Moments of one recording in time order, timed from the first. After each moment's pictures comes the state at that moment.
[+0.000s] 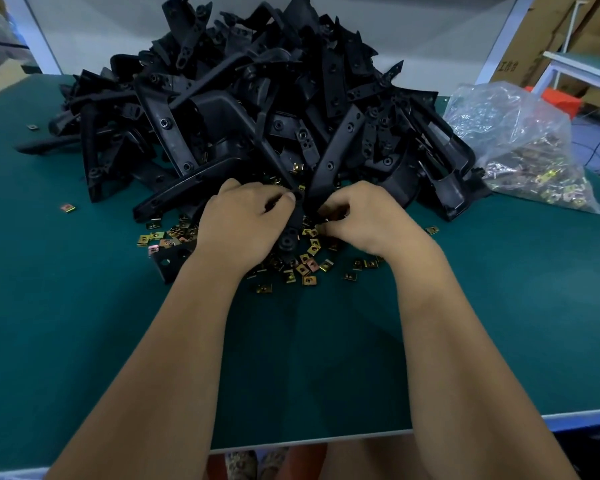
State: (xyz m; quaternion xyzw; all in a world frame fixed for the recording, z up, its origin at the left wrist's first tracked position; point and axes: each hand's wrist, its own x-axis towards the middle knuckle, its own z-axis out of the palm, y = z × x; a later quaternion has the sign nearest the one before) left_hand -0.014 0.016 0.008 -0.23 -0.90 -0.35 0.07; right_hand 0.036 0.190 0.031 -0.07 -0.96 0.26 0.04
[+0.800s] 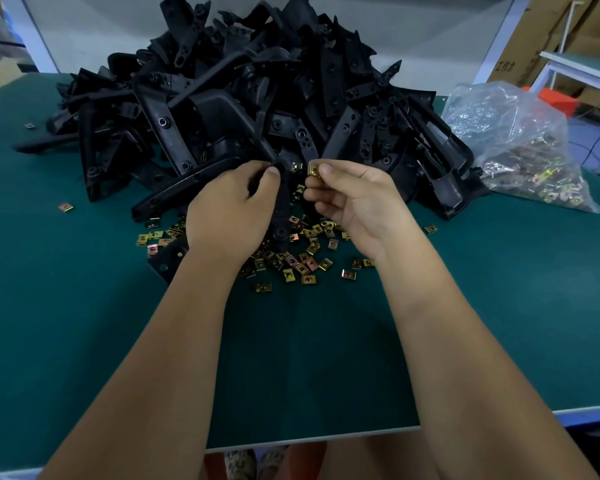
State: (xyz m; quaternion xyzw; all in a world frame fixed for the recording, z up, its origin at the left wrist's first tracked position) left_hand -0.017 0.017 0.011 -0.15 -0.89 -0.42 0.14; right_hand 0.034 0.174 0.033 -0.07 -0.59 0.80 0.11
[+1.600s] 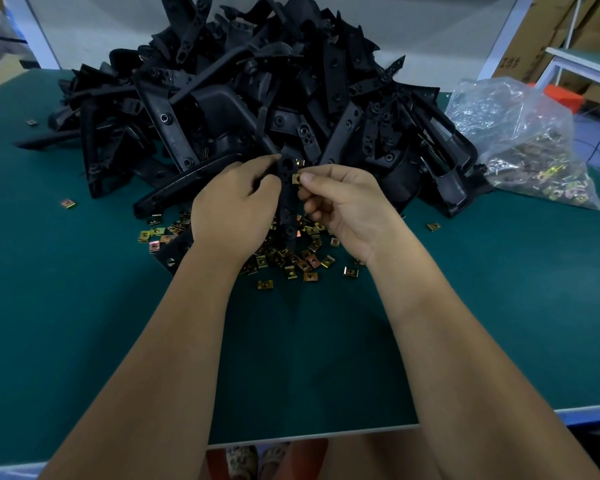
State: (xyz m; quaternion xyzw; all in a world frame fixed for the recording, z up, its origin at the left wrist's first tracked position) left_hand -0.013 0.017 0.015 -0.16 -0.87 -0.46 0.09; right_hand 0.027 0.162 0.026 -0.07 -0.63 0.77 0.07
